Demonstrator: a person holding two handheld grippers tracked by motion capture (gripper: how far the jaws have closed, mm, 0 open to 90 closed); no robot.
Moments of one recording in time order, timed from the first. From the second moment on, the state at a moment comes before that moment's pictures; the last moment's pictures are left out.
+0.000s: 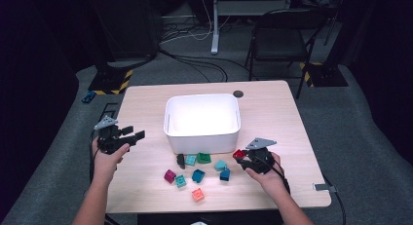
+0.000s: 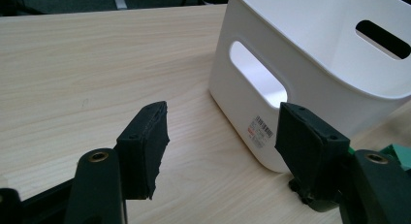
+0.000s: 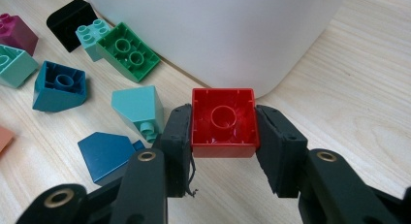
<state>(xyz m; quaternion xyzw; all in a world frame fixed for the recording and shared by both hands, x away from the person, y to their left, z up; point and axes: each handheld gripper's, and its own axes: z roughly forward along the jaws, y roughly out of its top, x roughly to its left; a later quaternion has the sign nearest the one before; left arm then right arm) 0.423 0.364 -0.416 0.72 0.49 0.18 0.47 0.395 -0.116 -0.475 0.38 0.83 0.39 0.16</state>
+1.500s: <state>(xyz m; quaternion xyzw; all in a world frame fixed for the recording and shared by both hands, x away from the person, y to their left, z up) 0.421 0.375 -0.419 0.72 0.49 0.19 0.46 0.434 -0.103 -0.344 0.35 0.82 0.43 0.15</state>
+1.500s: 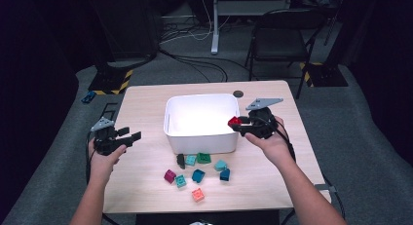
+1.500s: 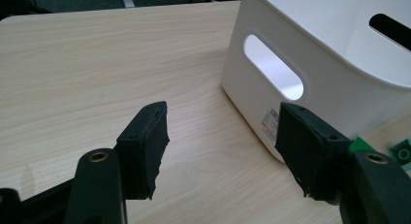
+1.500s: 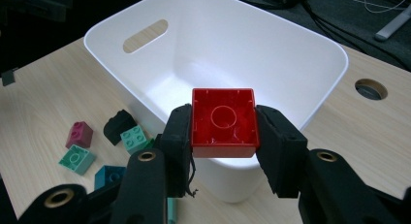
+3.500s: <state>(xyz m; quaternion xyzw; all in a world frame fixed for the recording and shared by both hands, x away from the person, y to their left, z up) 0.380 0.395 -0.428 0.71 0.51 0.21 0.44 0.553 0.042 -0.380 0.26 0.86 0.42 0.09</state>
